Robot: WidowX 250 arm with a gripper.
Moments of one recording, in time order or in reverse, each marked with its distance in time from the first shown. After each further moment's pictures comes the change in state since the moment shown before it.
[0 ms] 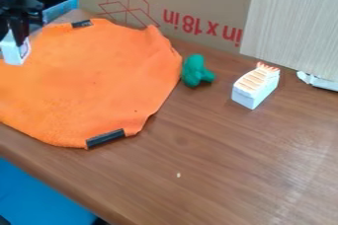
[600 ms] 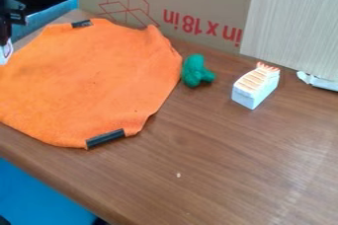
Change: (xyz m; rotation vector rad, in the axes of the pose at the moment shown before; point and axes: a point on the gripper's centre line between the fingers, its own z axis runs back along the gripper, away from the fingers) arm 0.012 0.034 -0.026 0.020 0.034 0.070
